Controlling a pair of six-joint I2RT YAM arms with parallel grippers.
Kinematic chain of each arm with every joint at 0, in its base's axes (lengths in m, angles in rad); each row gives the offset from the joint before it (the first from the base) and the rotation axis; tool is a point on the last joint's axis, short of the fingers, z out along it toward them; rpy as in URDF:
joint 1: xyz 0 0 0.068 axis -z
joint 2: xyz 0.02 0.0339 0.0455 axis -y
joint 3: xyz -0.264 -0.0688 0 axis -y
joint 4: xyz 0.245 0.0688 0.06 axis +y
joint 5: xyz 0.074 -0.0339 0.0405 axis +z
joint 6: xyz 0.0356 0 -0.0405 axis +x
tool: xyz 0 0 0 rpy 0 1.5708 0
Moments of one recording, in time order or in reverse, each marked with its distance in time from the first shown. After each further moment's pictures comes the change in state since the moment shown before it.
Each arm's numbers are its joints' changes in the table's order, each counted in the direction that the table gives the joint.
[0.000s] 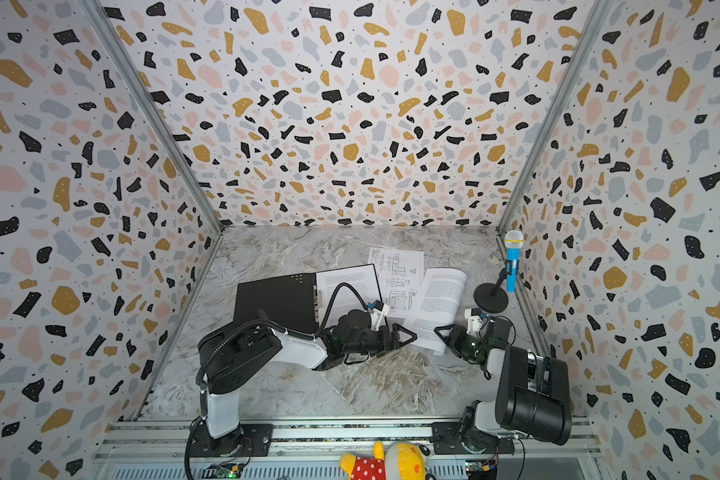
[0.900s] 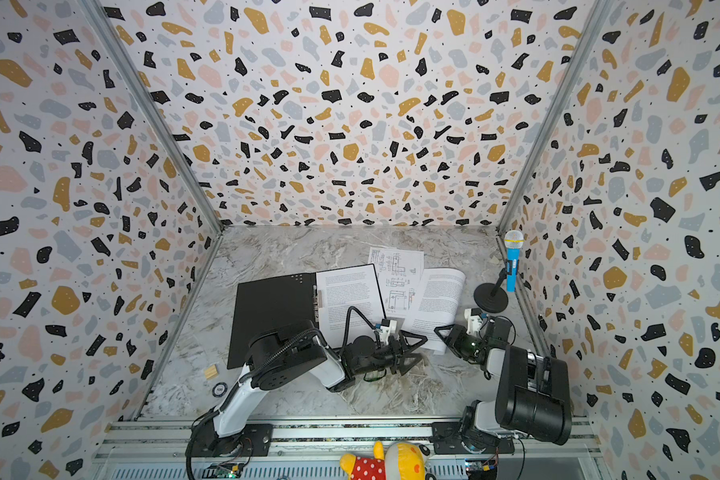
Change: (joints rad) left arm 0.111 -0.300 0.039 -0.547 0.175 -0.479; right arm 0.000 0.000 -0.002 0.001 -0.001 -0.003
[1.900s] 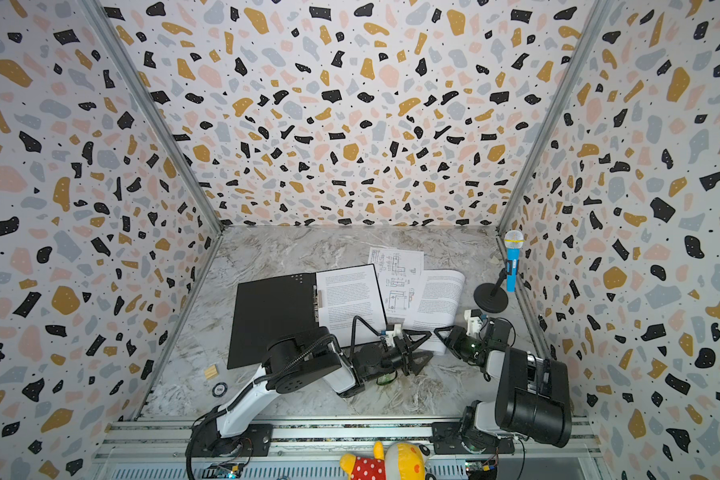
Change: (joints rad) left arm 0.053 -0.129 0.116 -0.135 0.169 -0.214; right arm 0.001 0.011 -0.019 -0.017 0.001 0.002
